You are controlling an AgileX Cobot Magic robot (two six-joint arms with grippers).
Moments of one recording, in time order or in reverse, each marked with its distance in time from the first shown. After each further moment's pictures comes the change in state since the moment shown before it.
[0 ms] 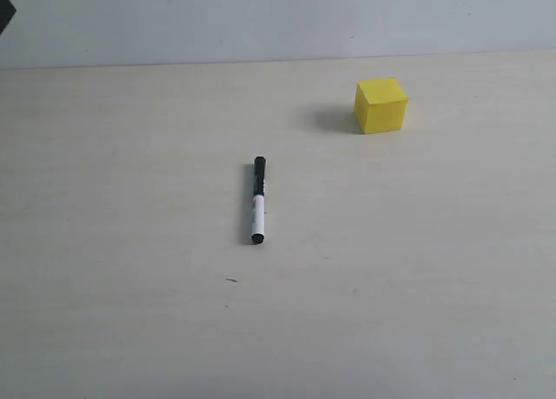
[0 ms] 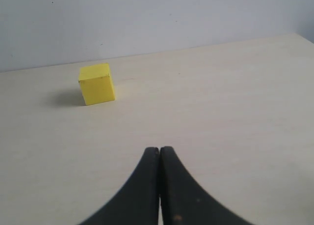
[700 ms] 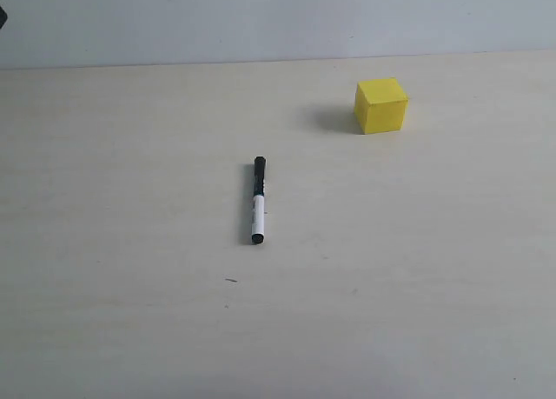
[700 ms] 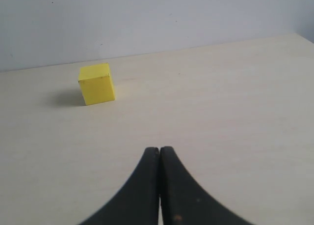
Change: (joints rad) left arm 0.000 -0.034 0.010 0.006 0.032 0.020; right arm 0.000 0.000 0.000 0.000 0.000 0.000
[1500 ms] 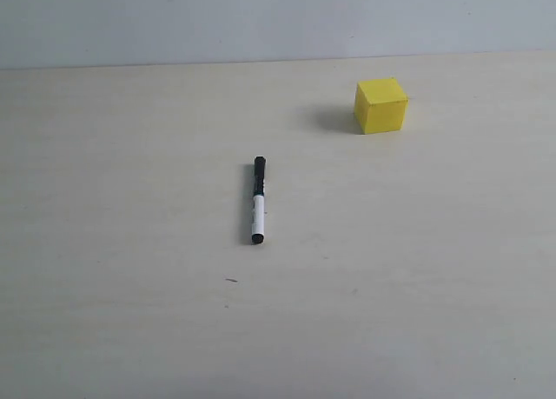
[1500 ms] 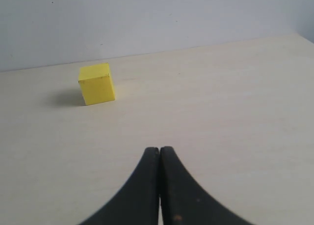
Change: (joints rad) left arm 0.467 -0.581 0.002 0.022 1.112 -0.411; right arm 0.000 0.000 0.000 0.000 0.000 0.000
